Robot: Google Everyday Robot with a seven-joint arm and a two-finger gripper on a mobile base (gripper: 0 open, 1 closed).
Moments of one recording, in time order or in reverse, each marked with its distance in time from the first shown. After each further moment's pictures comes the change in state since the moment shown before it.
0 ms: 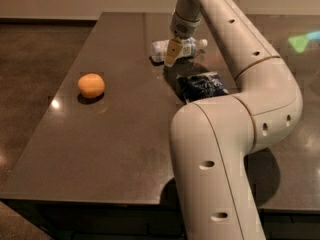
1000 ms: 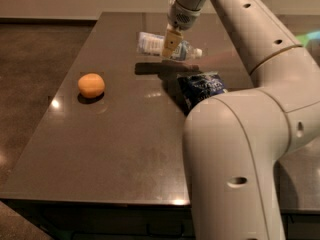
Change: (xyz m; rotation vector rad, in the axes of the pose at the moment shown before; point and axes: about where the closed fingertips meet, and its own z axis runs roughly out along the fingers) arm -0.029 0.029 -0.050 0.002 -0.085 -0.157
